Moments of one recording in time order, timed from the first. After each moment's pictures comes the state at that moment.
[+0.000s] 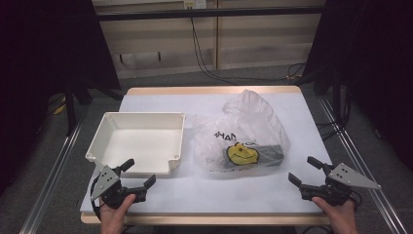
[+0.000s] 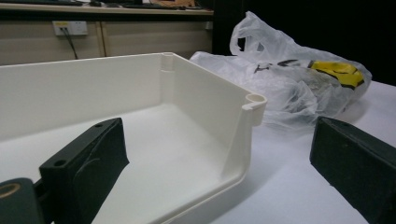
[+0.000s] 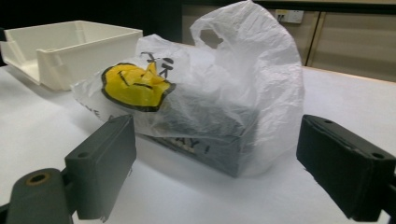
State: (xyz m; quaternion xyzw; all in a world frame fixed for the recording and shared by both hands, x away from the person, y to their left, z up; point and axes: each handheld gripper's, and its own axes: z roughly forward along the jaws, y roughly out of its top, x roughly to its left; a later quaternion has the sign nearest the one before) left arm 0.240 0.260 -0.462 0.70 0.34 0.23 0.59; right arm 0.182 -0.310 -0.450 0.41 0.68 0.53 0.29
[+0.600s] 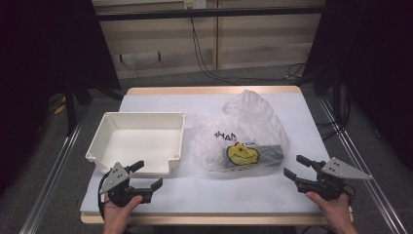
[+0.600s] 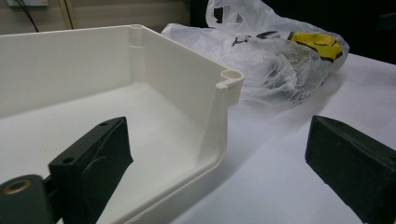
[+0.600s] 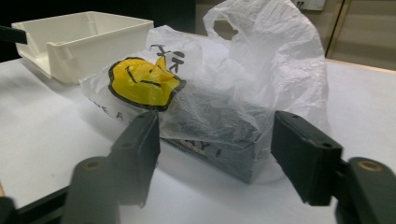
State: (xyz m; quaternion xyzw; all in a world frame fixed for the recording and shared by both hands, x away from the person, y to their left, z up) left arm 0.247 0.250 -0.462 0.74 0.32 0.18 0.55; right arm 0.199 -0.305 -0.449 0.40 0.70 0.53 0.26
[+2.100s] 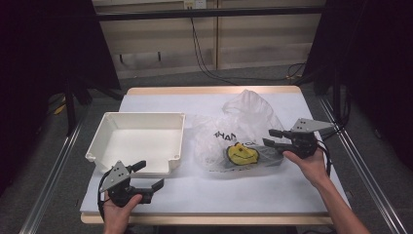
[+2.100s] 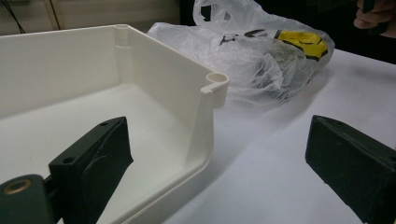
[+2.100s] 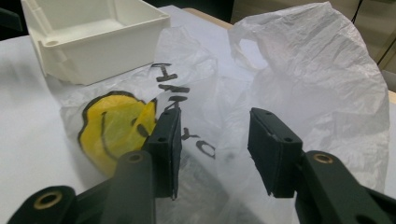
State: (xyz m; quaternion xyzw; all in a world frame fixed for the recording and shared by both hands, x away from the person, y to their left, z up) left arm 0.247 0.247 -0.455 0.76 0.31 0.17 0.55; right arm 0.305 -0.271 -0.412 0.33 0.78 0.49 0.20
